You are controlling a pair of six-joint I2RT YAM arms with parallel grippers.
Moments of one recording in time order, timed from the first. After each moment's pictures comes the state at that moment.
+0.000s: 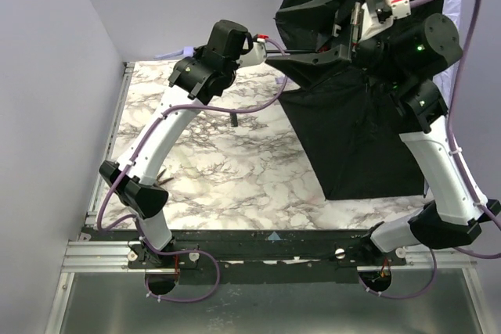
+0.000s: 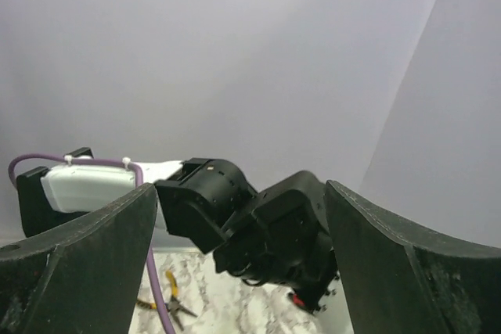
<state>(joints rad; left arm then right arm) -0.61 1.74 2.13 -0.93 -0.64 0.97 0.65 1.43 2.02 -0.08 -0.72 0.11</state>
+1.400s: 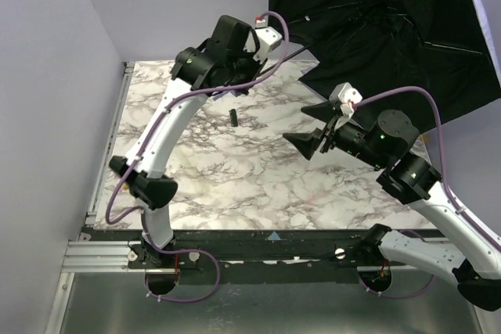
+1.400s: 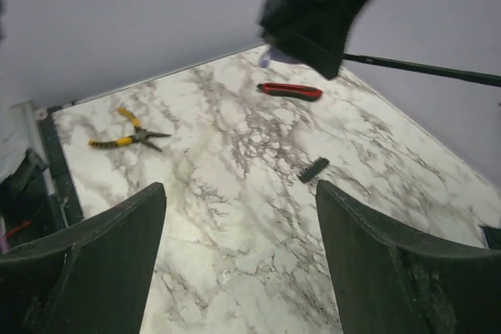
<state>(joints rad) -0.61 1.90 2.40 -1.20 -0.02 0.22 0.75 0.88 1.09 -0.20 -0.28 -0.09</state>
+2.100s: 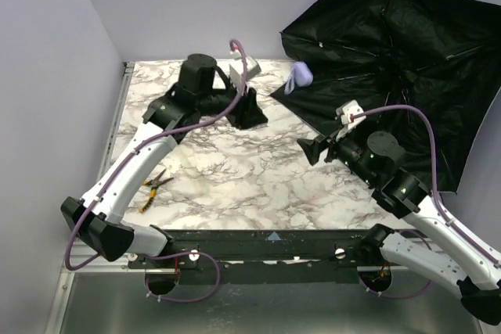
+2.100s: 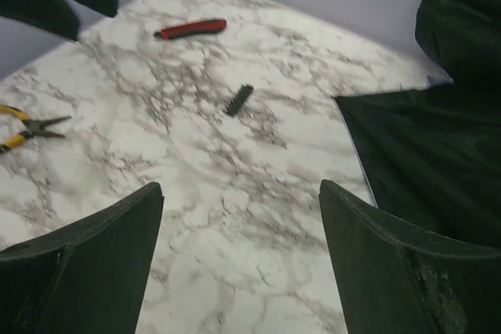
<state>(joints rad) -0.54 1.37 1.59 -0.57 0.62 -0.10 0.72 0.79 0.86 -0.12 0.07 0.00</state>
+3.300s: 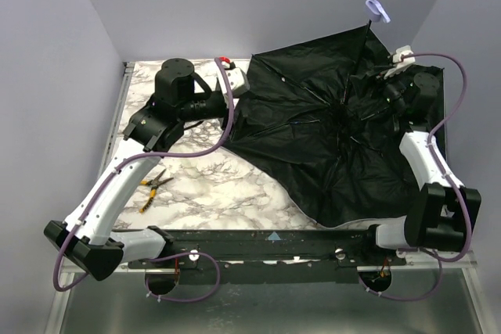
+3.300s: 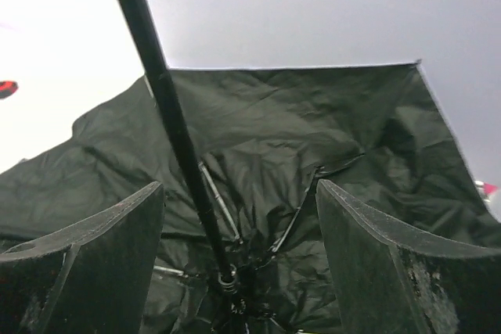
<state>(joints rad) -0.55 1.23 1.46 -0.47 0.73 0.26 -0.16 1.34 0.98 0.40 -0.50 -0.08</state>
